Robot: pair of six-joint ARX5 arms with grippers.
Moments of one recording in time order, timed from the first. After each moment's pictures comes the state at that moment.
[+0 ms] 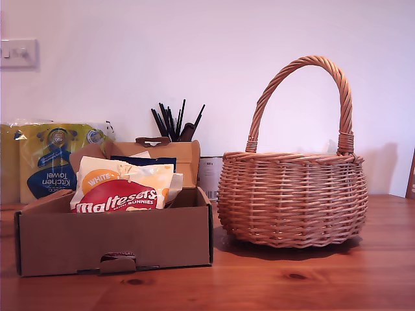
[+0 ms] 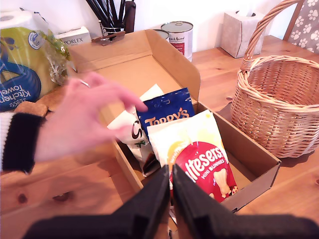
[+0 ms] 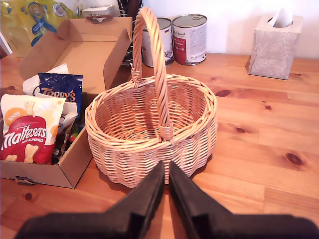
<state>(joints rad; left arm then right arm) -0.48 0.37 0.54 -0.49 -0.06 -0.04 0.25 0.29 0.58 -0.64 -0.09 0.03</state>
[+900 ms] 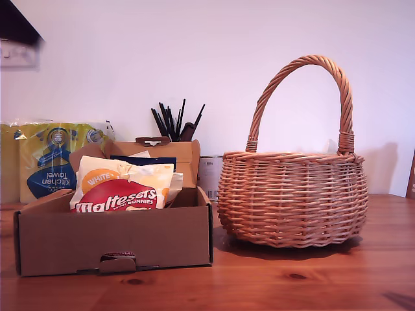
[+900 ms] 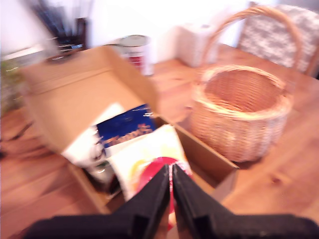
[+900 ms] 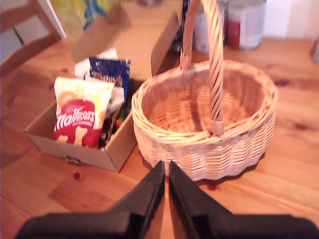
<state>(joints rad) -0.48 0.66 0.59 -0.35 0.19 0.09 0.25 0.41 0.58 -0.58 -0.30 0.03</state>
